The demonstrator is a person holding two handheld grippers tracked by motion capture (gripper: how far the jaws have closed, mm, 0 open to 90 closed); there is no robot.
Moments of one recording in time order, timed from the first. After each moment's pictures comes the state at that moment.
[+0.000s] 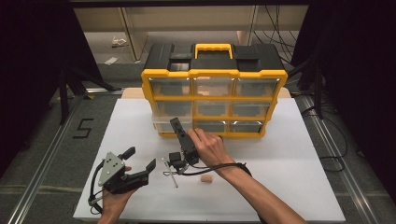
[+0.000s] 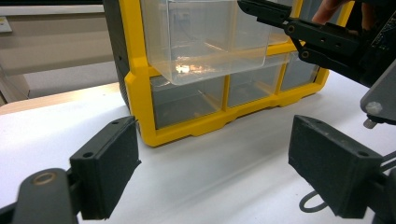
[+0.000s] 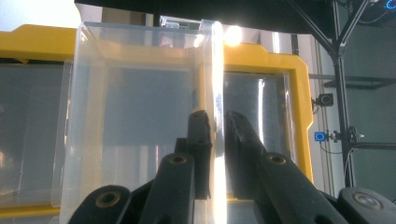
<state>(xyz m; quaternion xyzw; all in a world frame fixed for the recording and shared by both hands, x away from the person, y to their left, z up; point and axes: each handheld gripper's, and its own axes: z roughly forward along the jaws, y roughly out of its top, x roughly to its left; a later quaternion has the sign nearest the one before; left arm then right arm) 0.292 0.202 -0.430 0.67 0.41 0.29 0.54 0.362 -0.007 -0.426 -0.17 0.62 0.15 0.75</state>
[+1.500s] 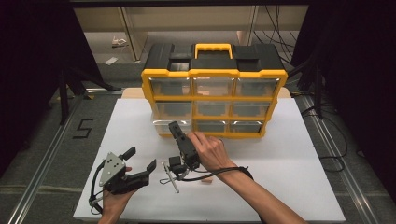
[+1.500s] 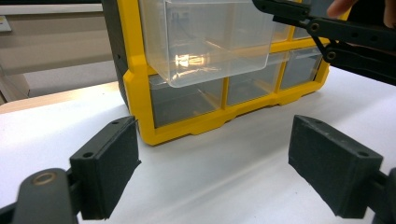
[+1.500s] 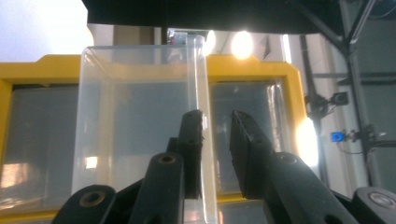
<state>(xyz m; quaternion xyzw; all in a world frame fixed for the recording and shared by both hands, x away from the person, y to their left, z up) 0.291 0.201 -0.430 0.68 0.40 0.29 0.54 0.345 -0.009 -0.415 -0.16 0.65 0.18 0.72</state>
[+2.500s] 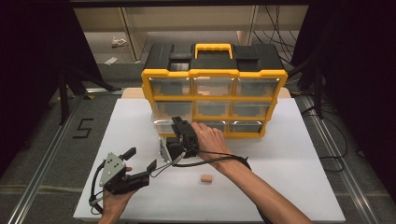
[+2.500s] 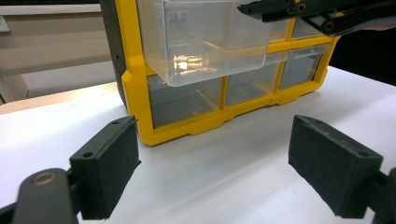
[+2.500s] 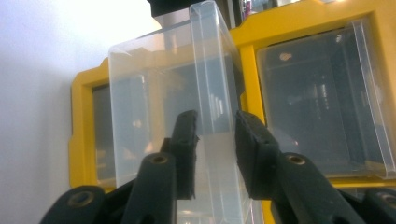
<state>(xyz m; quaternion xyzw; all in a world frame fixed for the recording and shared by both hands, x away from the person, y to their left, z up) 0.291 0.201 -0.430 0.68 0.40 0.29 0.54 0.362 -0.002 -0.368 -0.07 0.80 0.19 0.57</state>
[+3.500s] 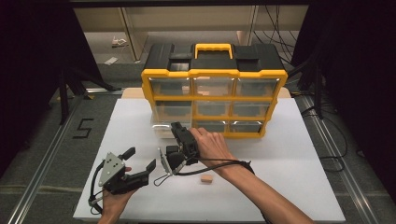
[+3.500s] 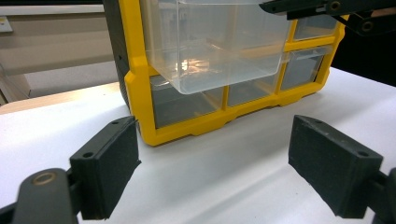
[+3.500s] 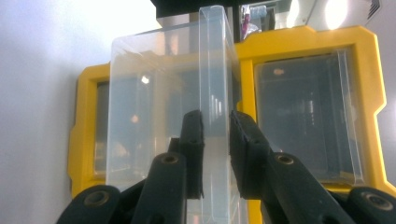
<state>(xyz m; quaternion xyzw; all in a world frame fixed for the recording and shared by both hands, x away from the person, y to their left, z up) 0.292 0.202 -0.430 0.68 0.41 0.29 0.54 0.342 -0.005 -0.370 -0.11 0.78 0.17 0.59</state>
